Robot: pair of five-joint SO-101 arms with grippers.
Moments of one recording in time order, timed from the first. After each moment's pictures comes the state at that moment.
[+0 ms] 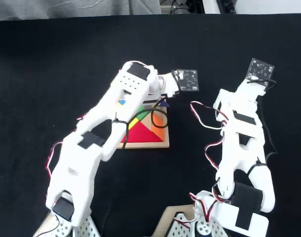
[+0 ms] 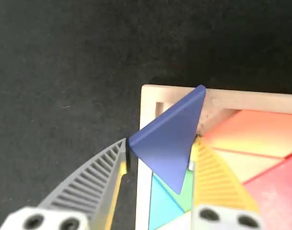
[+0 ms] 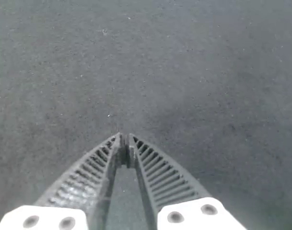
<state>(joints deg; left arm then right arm) 23.7 40.3 -30.1 66.7 -60.4 19.3 -11.6 49.8 15.0 -6.5</state>
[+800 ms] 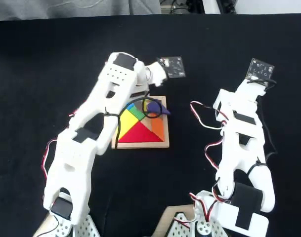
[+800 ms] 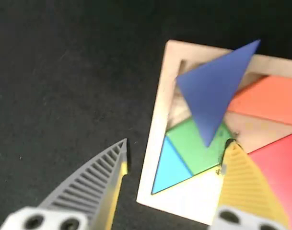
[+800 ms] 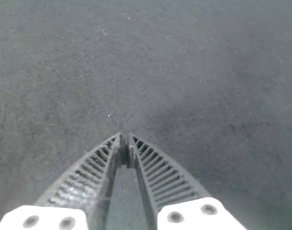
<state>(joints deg) 18.4 42.9 -37.8 75.4 -57.4 19.3 -11.6 49.8 15.0 -6.5</state>
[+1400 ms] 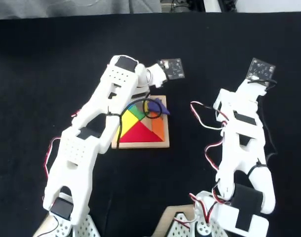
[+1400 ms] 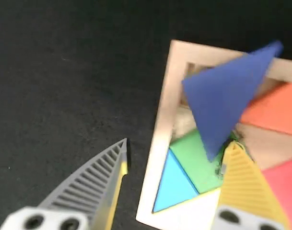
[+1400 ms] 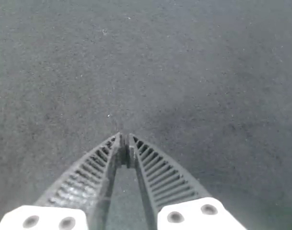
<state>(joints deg) 17.9 47.4 -39.7 72.1 -56.1 19.3 -11.6 49.8 15.0 -6.5</state>
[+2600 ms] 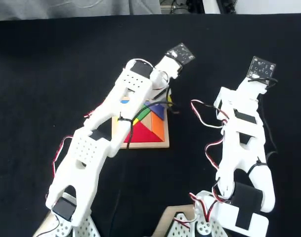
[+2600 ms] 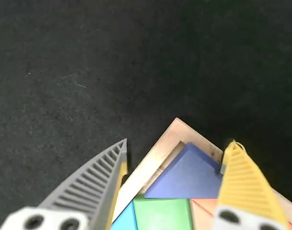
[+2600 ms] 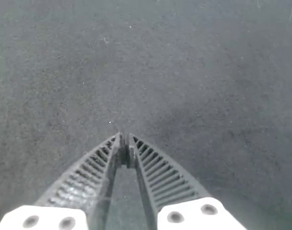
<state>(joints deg) 23.6 51.9 -46.1 69.1 -26.1 19.3 -11.6 48.7 15.0 -6.5</state>
